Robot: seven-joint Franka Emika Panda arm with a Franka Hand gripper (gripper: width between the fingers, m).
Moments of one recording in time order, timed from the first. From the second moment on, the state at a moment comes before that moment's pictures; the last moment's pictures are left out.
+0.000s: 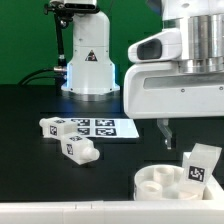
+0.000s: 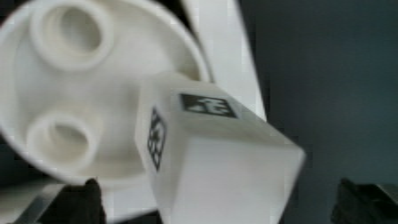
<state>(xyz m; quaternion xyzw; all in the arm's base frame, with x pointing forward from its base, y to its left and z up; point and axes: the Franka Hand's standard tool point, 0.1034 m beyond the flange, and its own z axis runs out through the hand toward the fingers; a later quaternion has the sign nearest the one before) 0.637 0.122 0.092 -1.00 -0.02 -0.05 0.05</state>
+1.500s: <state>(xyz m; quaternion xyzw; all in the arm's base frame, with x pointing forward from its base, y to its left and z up) 0.626 0.108 0.065 -0.93 -0.36 -0.01 -0.01</state>
